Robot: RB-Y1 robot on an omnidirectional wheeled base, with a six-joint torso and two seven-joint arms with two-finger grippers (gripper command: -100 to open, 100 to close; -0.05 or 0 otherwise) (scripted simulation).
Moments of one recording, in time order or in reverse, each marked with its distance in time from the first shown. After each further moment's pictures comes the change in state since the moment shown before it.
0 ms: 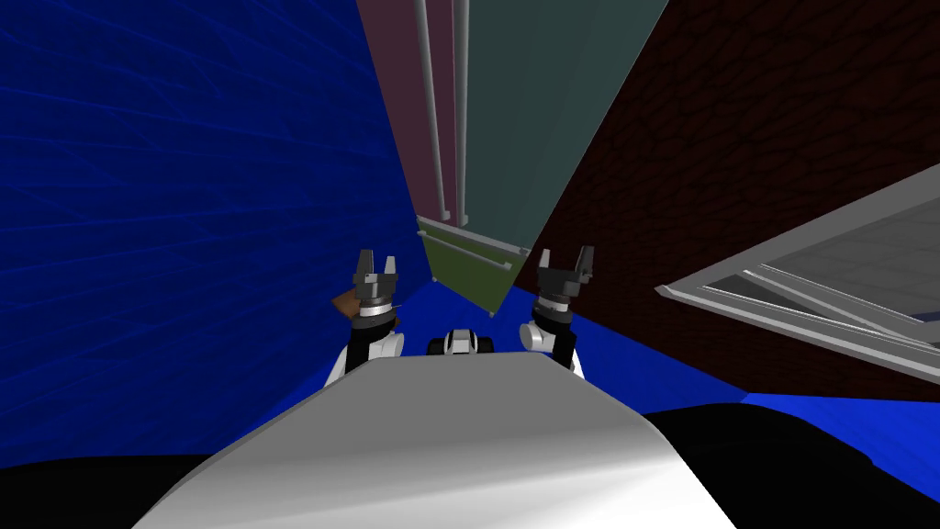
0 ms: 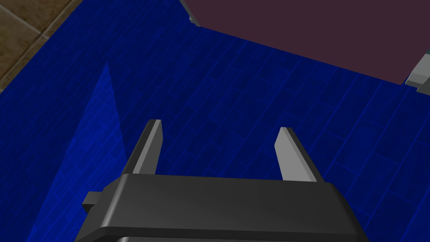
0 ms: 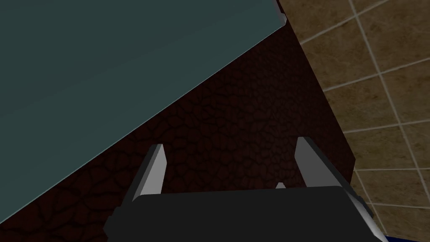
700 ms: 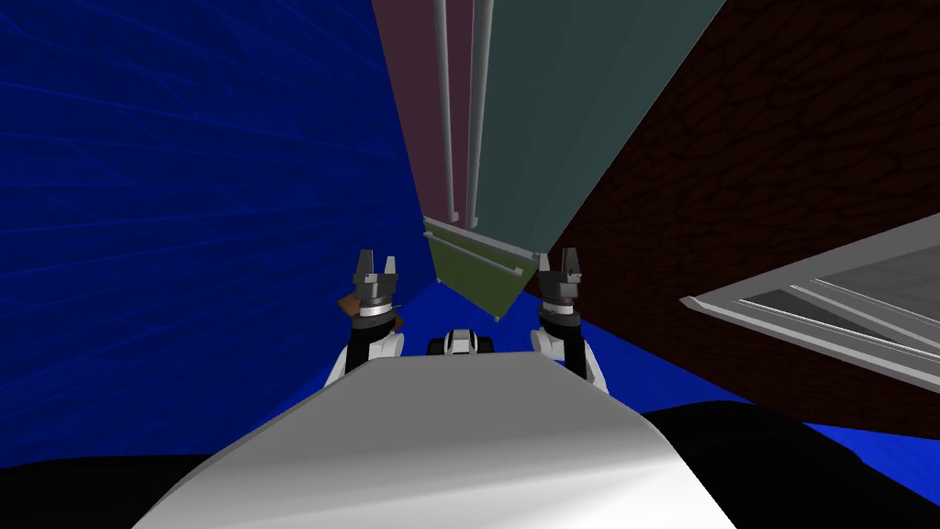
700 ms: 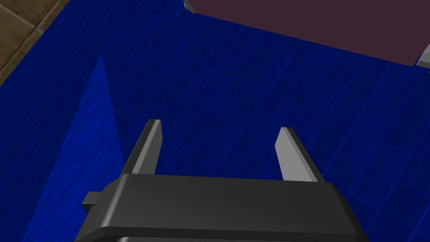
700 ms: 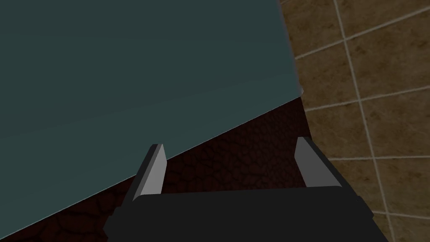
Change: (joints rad) left arm 0.000 0.000 0.000 0.000 0.000 0.000 0.000; right arm 0.062 -0.112 -0.054 -0.041 0.131 0.073 0.068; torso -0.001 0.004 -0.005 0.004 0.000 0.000
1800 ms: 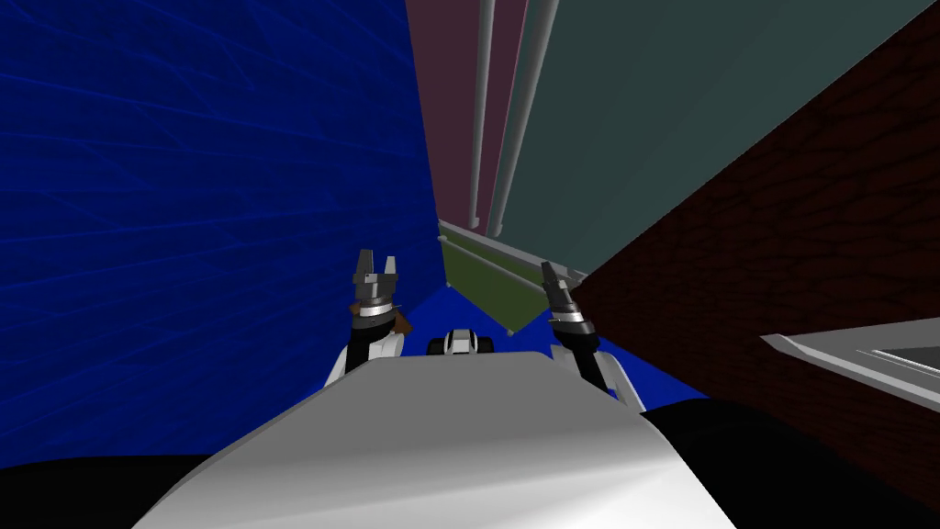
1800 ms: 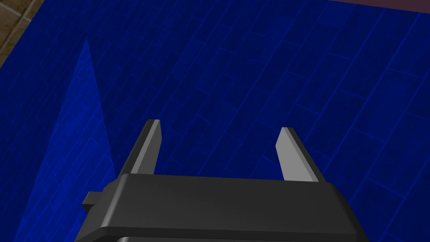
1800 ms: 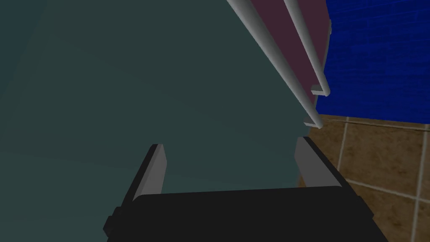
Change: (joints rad) left arm 0.000 0.000 0.000 0.000 0.000 0.000 0.000; right arm 0.153 -0.060 -0.128 -0.044 0.303 0.168 0.158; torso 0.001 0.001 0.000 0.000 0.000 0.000
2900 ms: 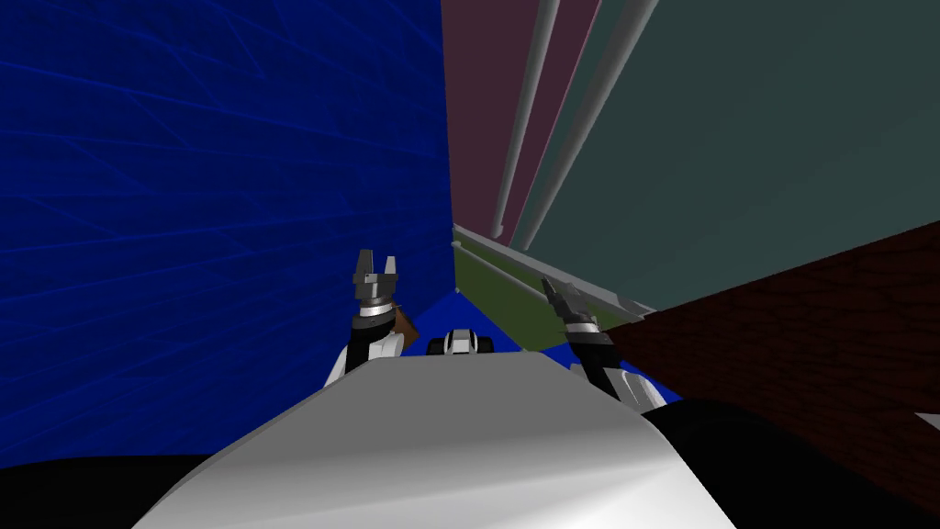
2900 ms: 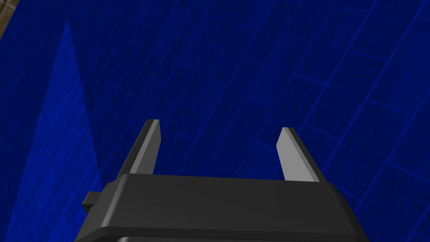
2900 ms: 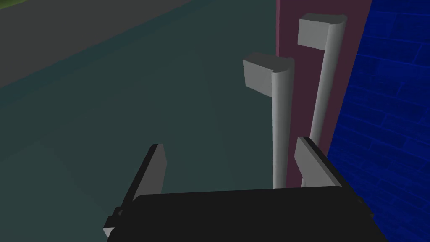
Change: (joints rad) left arm 0.000 0.000 0.000 0.000 0.000 0.000 0.000; right arm 0.142 -0.028 -0.120 0.000 0.295 0.169 0.158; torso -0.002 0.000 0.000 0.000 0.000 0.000
